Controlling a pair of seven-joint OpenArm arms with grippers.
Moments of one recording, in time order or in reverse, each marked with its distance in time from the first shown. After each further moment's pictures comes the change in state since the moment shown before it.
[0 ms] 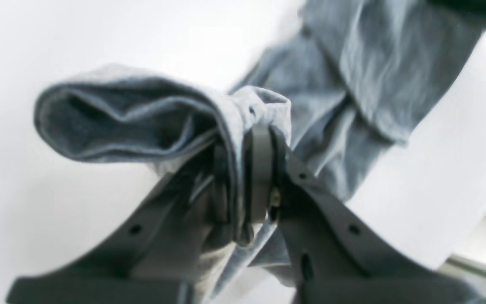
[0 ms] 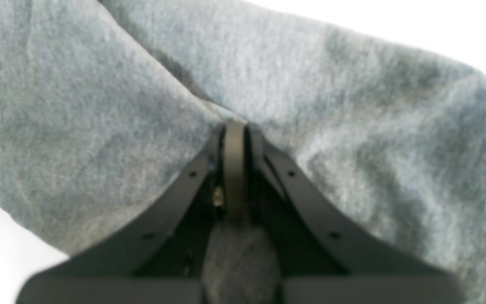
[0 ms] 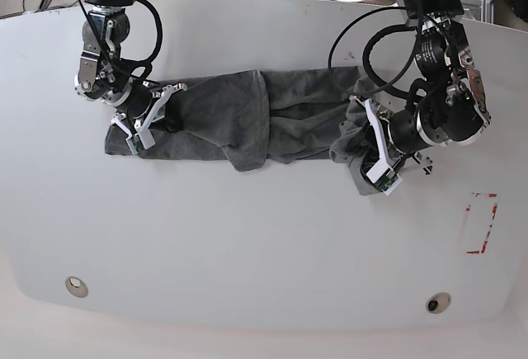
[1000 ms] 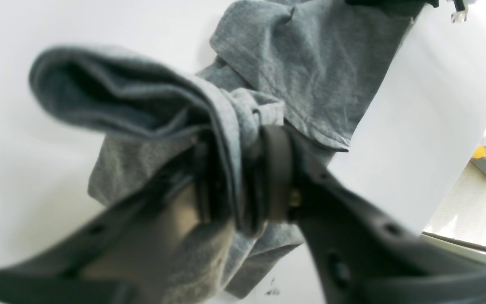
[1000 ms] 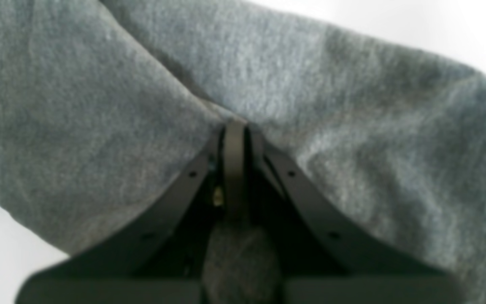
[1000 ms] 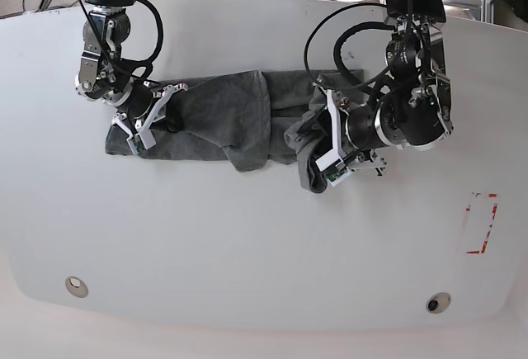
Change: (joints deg) left arm 0.2 1.8 11.0 -1.0 0.0 0.0 0.0; right arm 0.0 -0.2 0.0 0.0 0.0 0.0 0.0
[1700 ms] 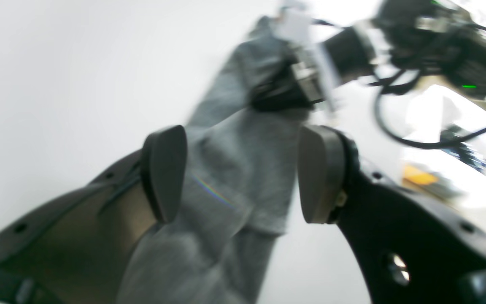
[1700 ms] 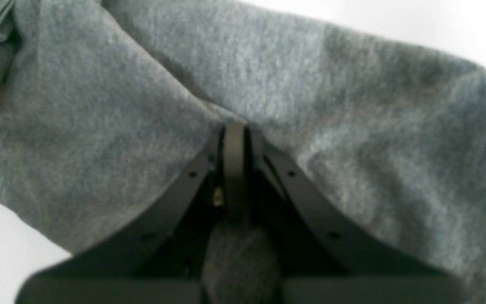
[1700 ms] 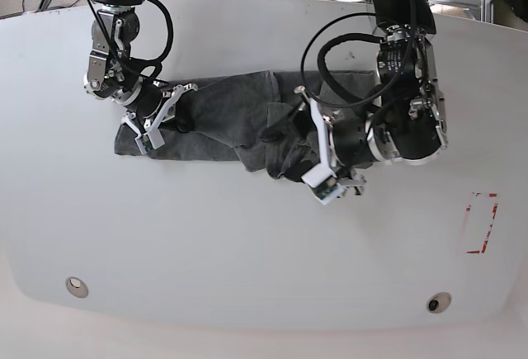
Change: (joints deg) left arm -4.1 2.5 -0.7 0.1 -11.3 0.0 -0.4; right arm 0.0 -2.6 0.0 0.1 0.0 0.0 0.1
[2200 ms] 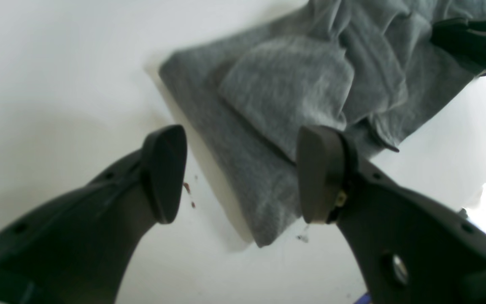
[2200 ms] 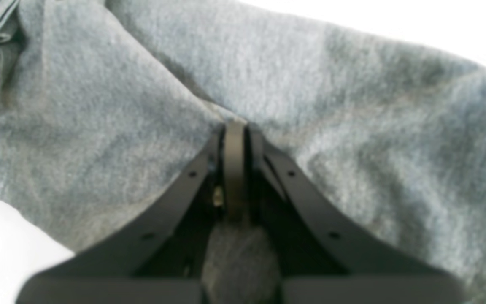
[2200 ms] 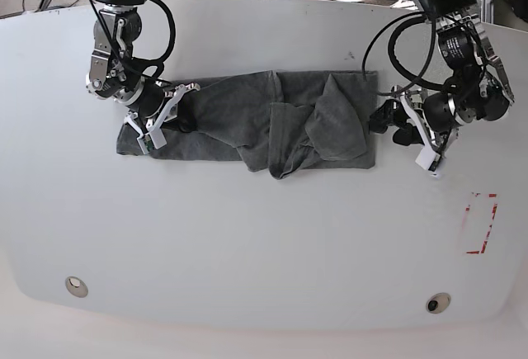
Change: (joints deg) left arm 7.8 -6.7 -25.9 -13.1 1.2 0.0 0.8; right arm -0.1 -0.5 0.0 0.0 0.0 0.0 0.0
